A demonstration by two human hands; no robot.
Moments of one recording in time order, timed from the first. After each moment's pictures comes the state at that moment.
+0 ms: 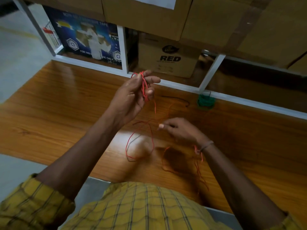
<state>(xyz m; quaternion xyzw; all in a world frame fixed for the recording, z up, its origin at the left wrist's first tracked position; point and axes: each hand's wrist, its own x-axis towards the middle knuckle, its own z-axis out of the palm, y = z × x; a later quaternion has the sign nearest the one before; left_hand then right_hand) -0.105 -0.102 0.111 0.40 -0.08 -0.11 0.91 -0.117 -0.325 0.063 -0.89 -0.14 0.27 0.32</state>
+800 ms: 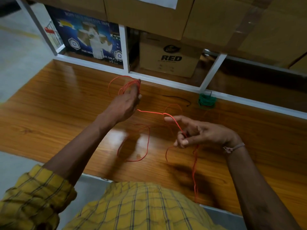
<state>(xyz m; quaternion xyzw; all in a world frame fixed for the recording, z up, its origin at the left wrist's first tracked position) -0.091 -0.058 0.058 0.95 -0.13 0.01 0.28 -0.121 -0.386 0.093 -0.65 -0.29 0.47 0.52</state>
